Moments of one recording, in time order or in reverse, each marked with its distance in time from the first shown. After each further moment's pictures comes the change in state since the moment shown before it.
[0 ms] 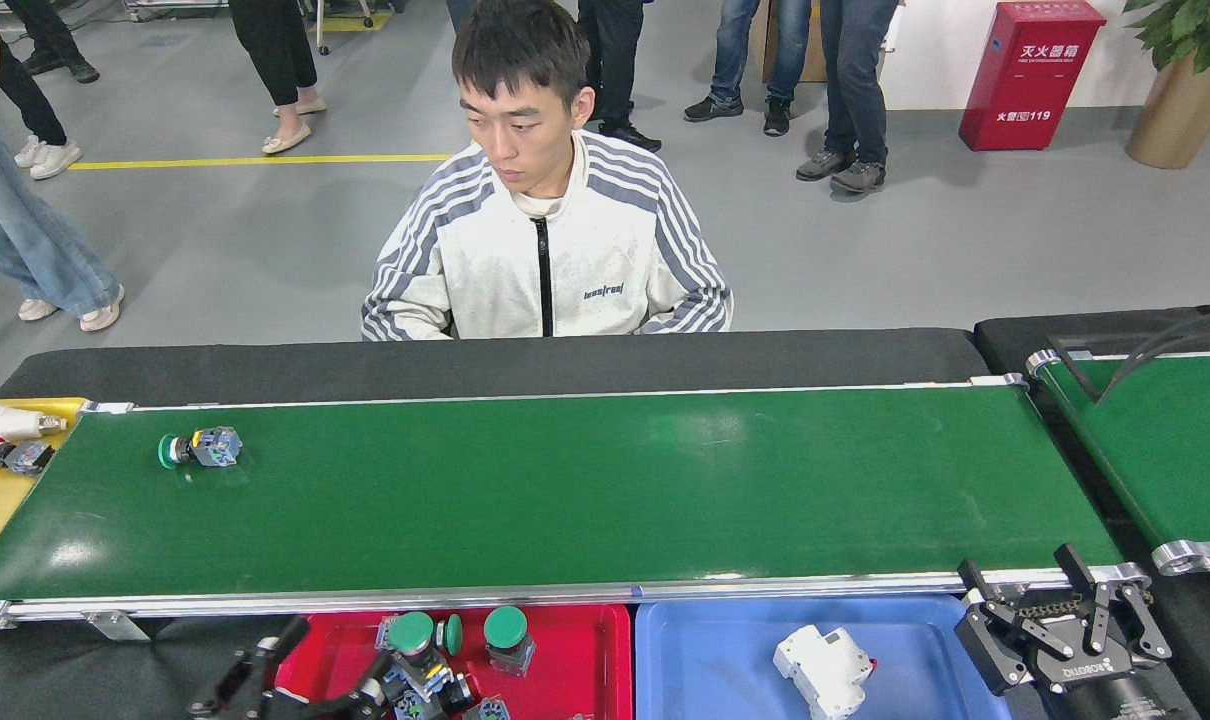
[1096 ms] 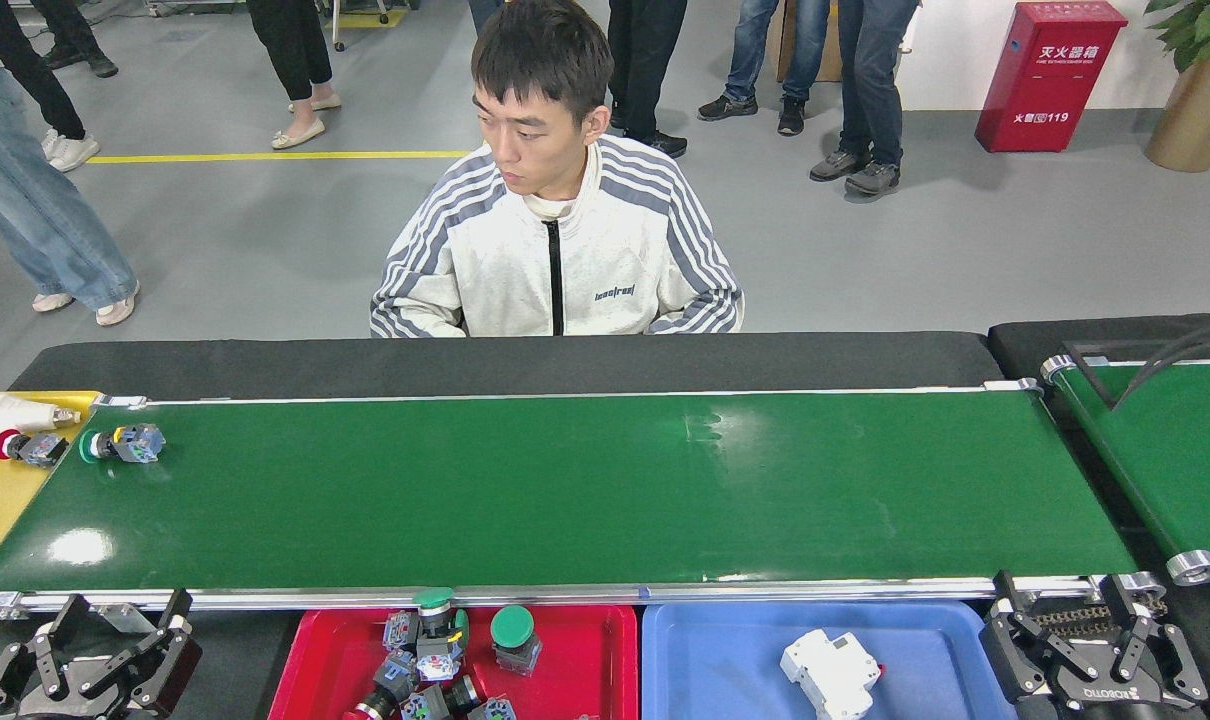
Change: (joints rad) left arm -0.102 0.058 0.149 0.189 -0.004 0.024 0.067; right arm 0.060 0.032 0.004 -0.061 0.008 0.196 0.028
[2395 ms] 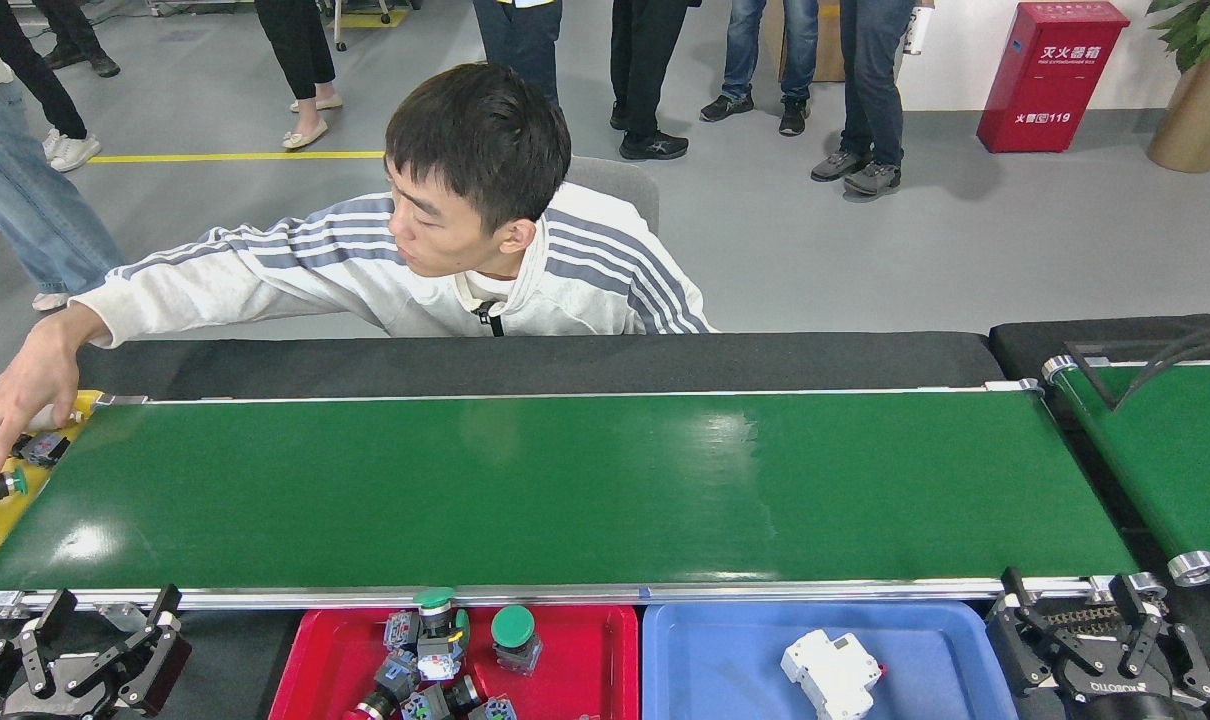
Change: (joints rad) left arm 0.002 0.000 0.000 -0.024 0.008 -0.014 -0.002; right arm -0.001 -0.008 0.001 -0.042 -0.003 0.055 0.082
